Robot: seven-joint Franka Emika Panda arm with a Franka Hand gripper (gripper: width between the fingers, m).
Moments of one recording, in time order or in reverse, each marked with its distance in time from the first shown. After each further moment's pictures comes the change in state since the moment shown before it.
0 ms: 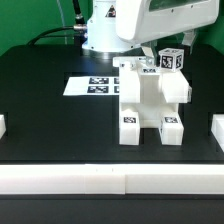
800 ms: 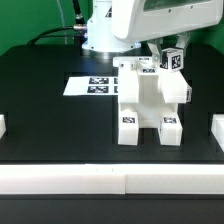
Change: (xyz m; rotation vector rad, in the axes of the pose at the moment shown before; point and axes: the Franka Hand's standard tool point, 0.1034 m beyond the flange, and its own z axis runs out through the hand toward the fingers) arm -0.001 0.001 0.000 0.006 0.001 0.259
